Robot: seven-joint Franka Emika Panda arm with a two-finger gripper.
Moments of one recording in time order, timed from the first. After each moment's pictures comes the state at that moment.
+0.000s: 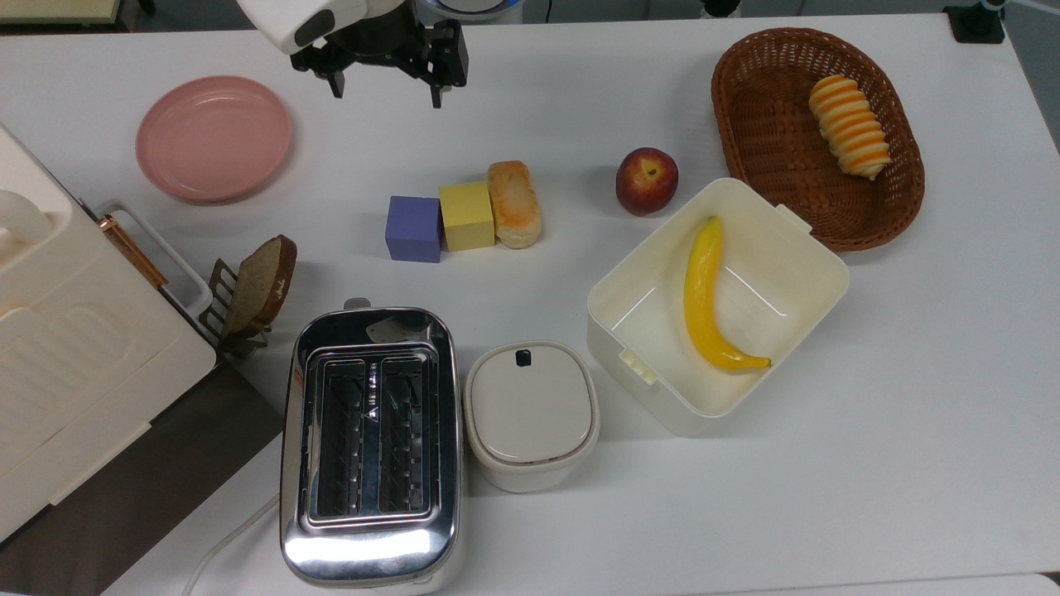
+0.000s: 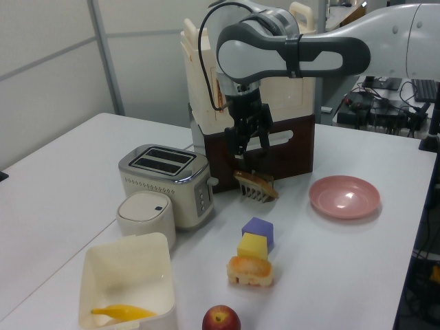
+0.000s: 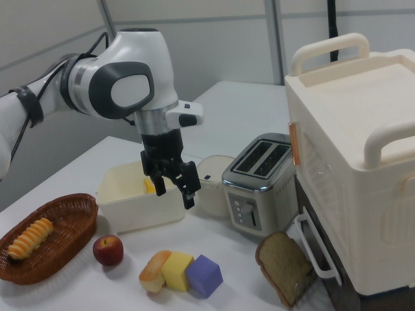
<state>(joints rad) -0.01 0.23 -0.03 -1.40 -0.04 1.49 0.03</state>
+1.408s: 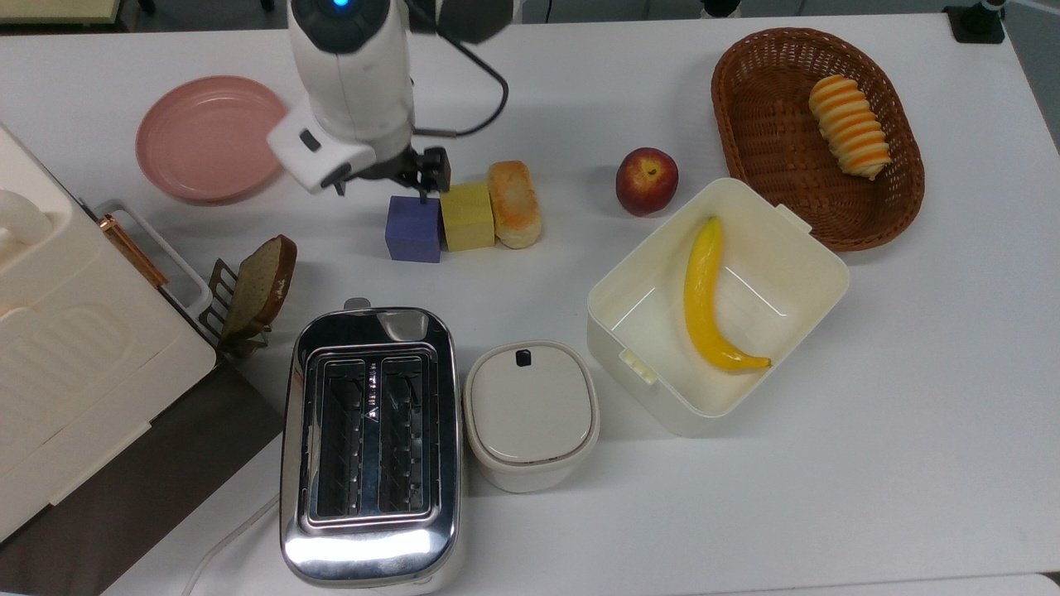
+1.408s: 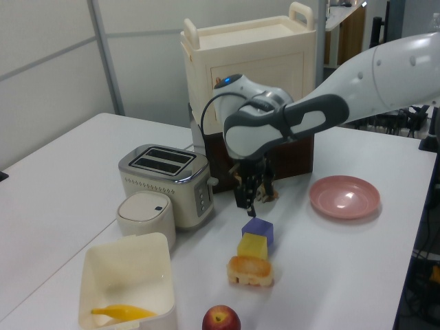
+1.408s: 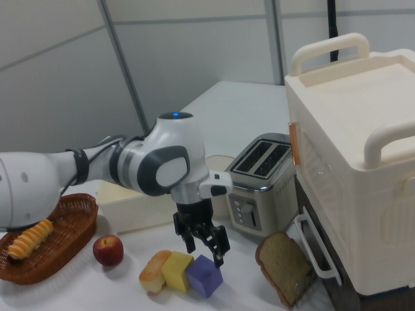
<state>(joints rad) -0.05 0.30 -0.03 -1.72 -0.11 1.87 0.02</state>
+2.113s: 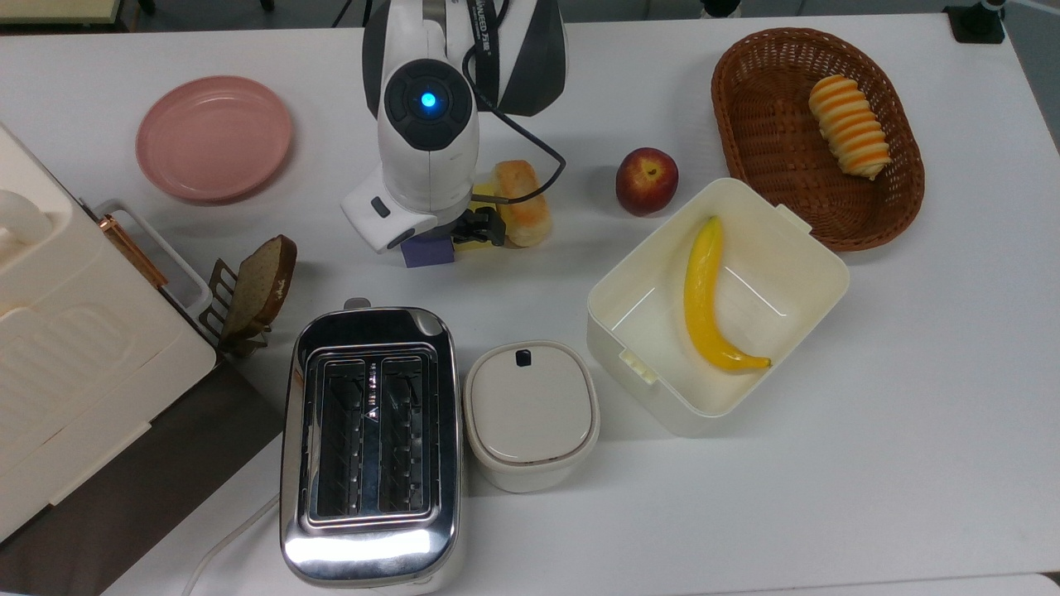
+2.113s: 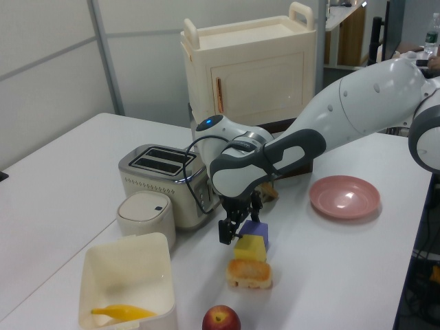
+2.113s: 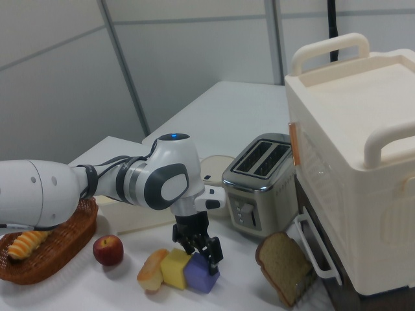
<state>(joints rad) 0.03 0.43 -0.02 -1.73 -0.12 1.97 0.15</state>
